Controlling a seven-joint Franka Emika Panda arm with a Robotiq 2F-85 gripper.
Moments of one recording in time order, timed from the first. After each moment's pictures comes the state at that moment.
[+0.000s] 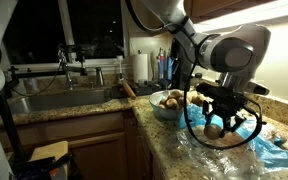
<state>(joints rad) -0.20 0.55 -0.01 -1.70 0.17 2.18 -0.35</state>
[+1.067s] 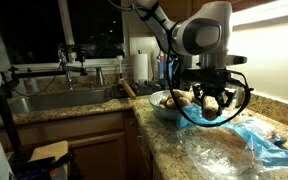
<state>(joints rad) -0.12 0.31 0.00 -1.97 0.03 2.47 -0.35</state>
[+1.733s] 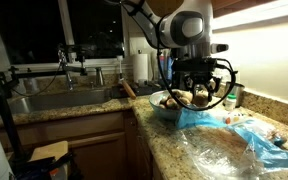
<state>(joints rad) -0.08 0.23 0.04 -2.02 -0.02 2.51 -0.36</state>
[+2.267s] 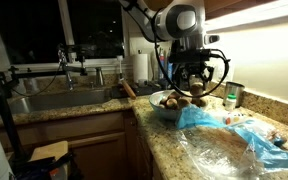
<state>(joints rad) -0.06 0.21 0.08 -1.98 -0.01 2.50 -0.40</state>
